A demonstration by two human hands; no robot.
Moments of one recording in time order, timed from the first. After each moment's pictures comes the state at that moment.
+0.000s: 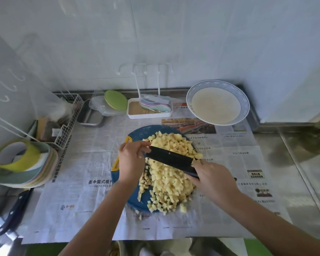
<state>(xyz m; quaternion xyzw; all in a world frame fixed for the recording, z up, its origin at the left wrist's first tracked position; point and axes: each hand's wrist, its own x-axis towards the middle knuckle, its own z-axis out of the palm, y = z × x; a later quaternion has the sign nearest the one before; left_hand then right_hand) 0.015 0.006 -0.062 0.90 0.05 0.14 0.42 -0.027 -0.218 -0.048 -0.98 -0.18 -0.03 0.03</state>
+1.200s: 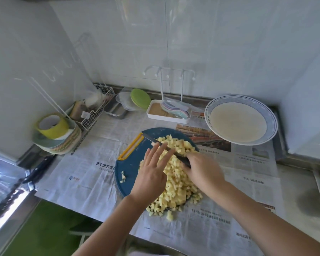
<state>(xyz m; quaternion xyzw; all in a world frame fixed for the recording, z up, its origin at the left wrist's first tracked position) -0.032 -0.065 -0.089 0.96 -0.06 0.16 0.20 0.039 -0.230 -0.065 -0.95 -0.27 0.03 0.16</state>
